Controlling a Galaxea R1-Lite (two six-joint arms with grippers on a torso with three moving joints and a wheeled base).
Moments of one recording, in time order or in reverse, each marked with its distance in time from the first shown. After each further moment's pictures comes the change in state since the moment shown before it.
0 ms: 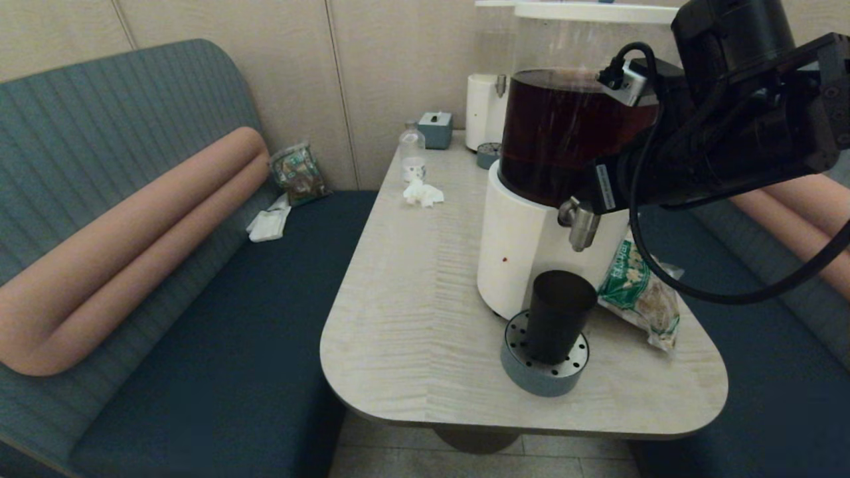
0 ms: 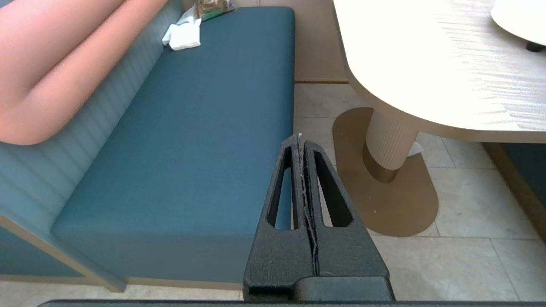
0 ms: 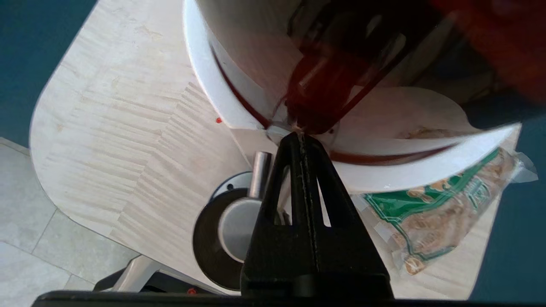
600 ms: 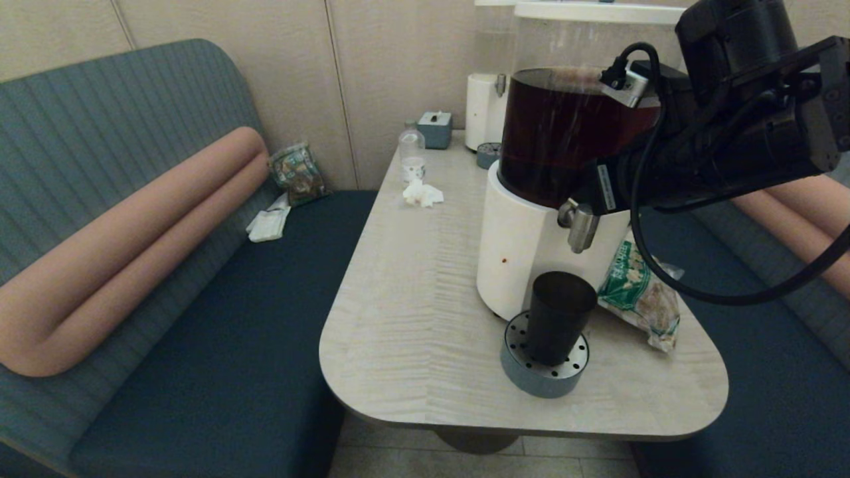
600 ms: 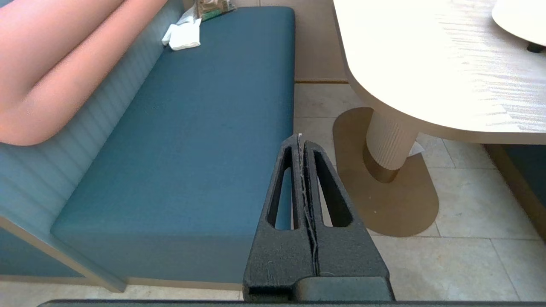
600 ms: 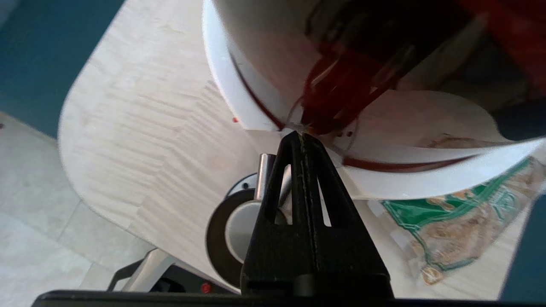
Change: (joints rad) left arm 0.001 0.000 0.000 0.000 0.000 0.000; right arm 0.001 0.000 0.011 0.002 0.102 0.009
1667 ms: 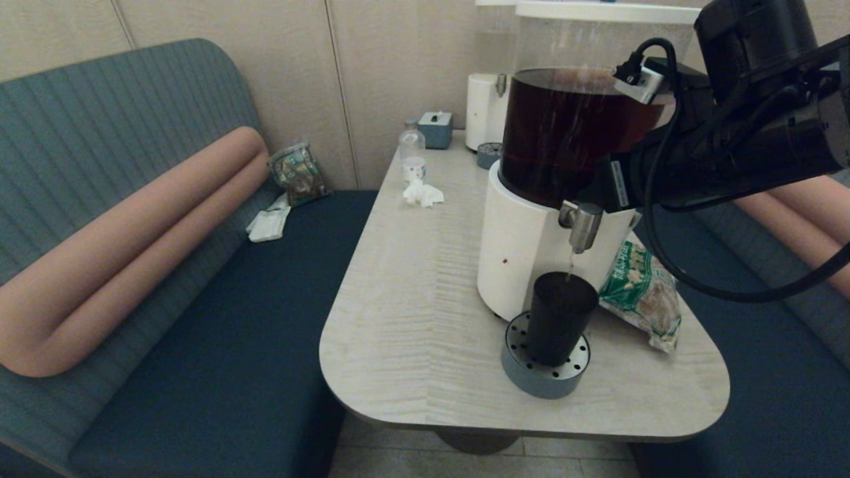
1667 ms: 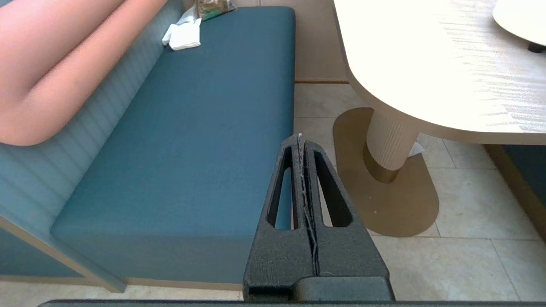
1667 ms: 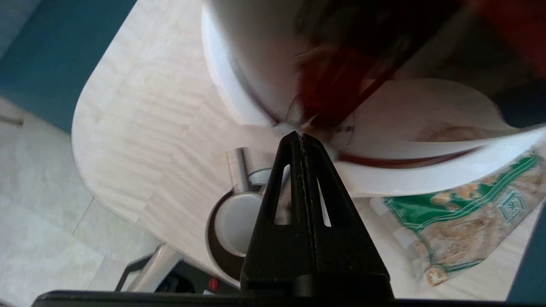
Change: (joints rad) left arm 0.000 0.000 0.000 0.000 0.000 0.000; right arm -0.045 -0.027 0.021 -0.017 0.047 -0.003
